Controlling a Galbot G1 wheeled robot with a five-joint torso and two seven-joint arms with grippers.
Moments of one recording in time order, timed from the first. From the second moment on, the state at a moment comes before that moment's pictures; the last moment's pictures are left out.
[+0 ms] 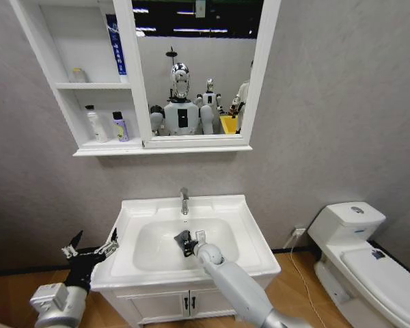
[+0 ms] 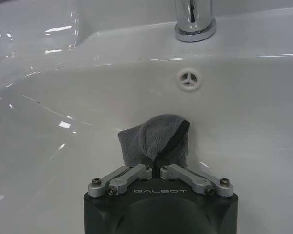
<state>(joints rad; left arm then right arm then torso) 1.91 -1.30 -0.83 -2.50 -0.33 0.21 -0.20 -0.76 1.46 -0.22 1.25 0.71 -0.49 0.26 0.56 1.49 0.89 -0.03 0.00</state>
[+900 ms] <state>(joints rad) 1.91 -1.30 -0.83 -2.50 -0.33 0.21 -0.20 -0.83 1.40 -0.18 1.32 0.79 -0.55 0.41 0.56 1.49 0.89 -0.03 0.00</state>
